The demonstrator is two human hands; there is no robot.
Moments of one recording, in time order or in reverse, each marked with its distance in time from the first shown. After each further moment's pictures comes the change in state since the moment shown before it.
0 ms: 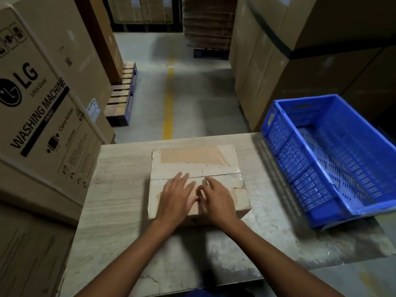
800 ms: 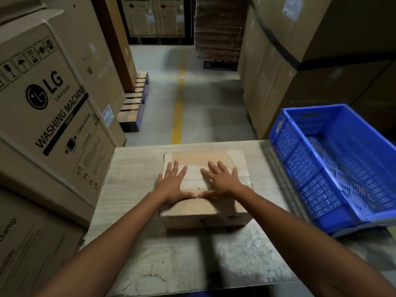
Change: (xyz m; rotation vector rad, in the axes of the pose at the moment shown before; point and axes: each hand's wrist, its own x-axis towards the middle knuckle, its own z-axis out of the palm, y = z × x) left_hand 0.037 -0.053 -0.035 -0.072 -0.587 -0.283; right_hand 0.081 0.012 -0.020 -0.269 -0.597 -0.057
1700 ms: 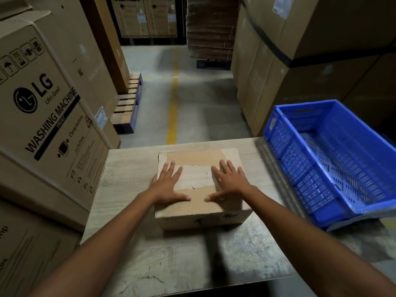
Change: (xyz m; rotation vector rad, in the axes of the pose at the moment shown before) left_hand 0.010 -0.012 0.005 0.057 -0.049 0.061; right_hand -0.018 0.032 0.009 0.054 0.025 0.091
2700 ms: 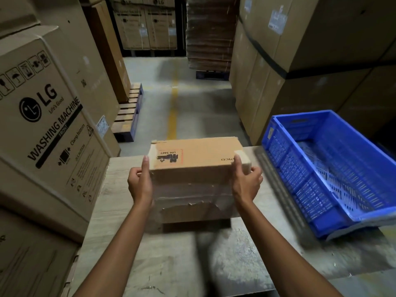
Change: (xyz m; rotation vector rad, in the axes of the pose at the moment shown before) left_hand -0.048 0.015 -0.046 -1.410 0.994 -0.494; right_hand -0.036 -0.035 -0.031 1.284 0.948 0.670
